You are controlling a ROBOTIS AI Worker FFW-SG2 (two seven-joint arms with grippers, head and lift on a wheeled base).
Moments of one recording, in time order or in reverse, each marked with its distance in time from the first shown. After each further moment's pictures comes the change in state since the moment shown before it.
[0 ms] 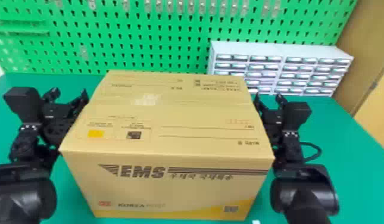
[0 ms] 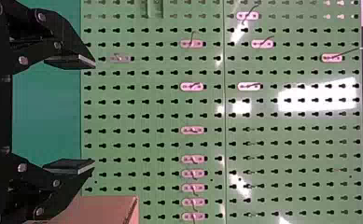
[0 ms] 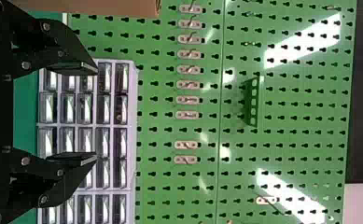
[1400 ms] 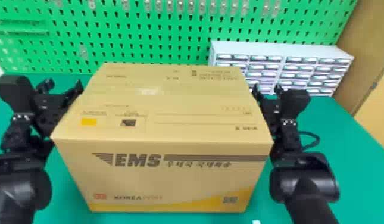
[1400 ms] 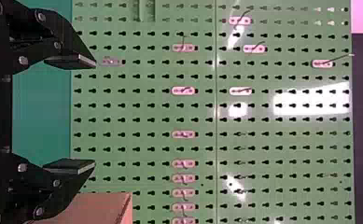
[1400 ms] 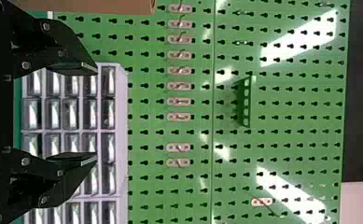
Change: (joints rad) left arm -0.027 0.000 0.014 -0.064 0.006 0.065 -0.001; right arm -0.018 -0.033 0.088 -0.106 -0.070 0.114 -0.058
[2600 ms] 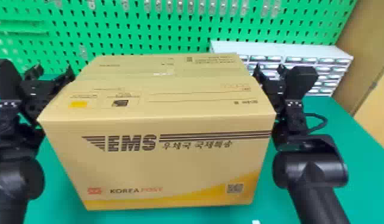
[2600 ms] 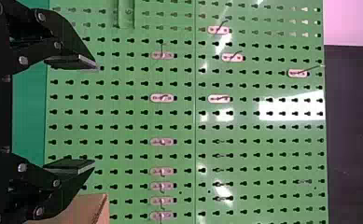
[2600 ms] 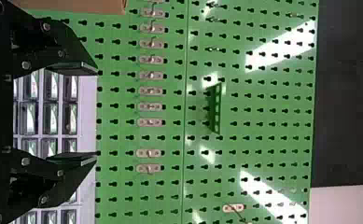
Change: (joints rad) left arm -0.024 0.000 0.026 -0.056 0.008 0.038 0.000; right arm -0.008 0.002 0.003 -0.159 0.019 0.113 0.000
